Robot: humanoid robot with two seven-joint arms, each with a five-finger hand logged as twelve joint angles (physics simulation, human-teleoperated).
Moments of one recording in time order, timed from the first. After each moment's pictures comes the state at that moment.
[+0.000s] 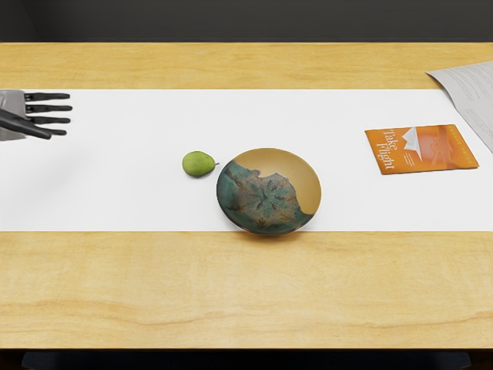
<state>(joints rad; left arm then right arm) -0.97 0.84 -0.60 -0.80 -0.05 -0.61 0.61 -0.06 0.00 0.08 0.26 -0.14 -0.03 0.08</state>
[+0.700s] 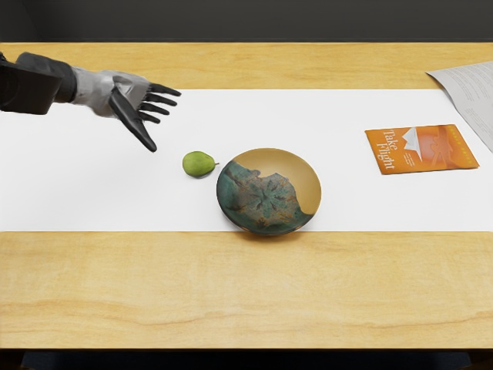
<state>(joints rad) -1.24 0.48 -0.49 -0.83 0.43 -0.61 0.61 -0.06 0.00 0.08 0.26 -0.14 -0.03 0.08</state>
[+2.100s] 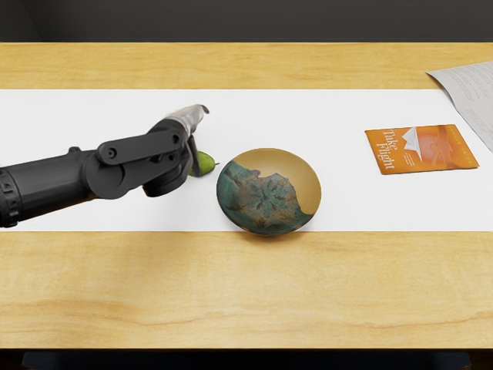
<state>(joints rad) -1.29 0.08 0.12 -0.89 0.89 0.26 0.61 -0.06 0.00 0.08 0.26 -0.14 -0.03 0.08</state>
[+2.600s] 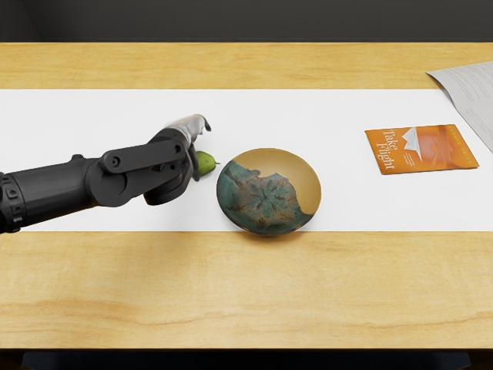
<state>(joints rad) -1.27 0.07 0.14 -0.90 0.89 0.27 0.61 -0.06 0.00 0.08 0.26 -0.14 -0.03 0.08</state>
